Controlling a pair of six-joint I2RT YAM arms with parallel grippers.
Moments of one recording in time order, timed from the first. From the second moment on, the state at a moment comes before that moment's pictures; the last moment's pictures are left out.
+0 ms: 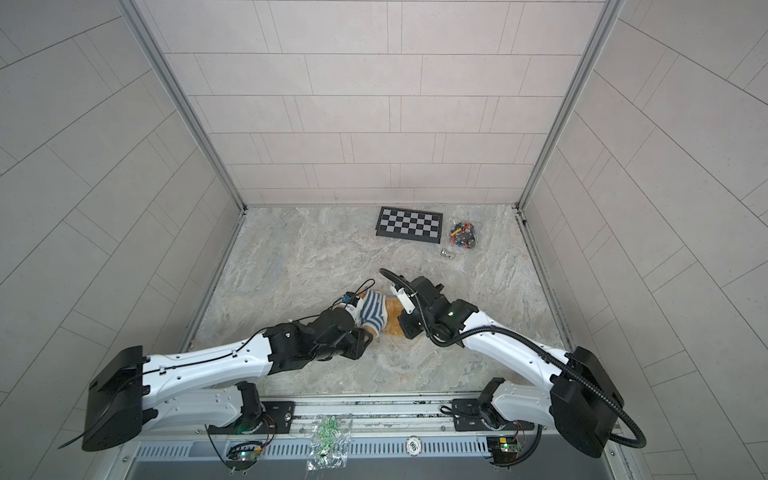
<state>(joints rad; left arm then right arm) -1.09 1.19 0.68 -0.31 -0.10 -0.77 0.72 1.19 0.74 -0.46 -0.06 0.16</state>
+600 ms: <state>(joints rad) -1.09 1.21 0.69 -0.29 -0.10 -0.78 0.72 1.02 0.72 -0.38 -0.12 0.26</state>
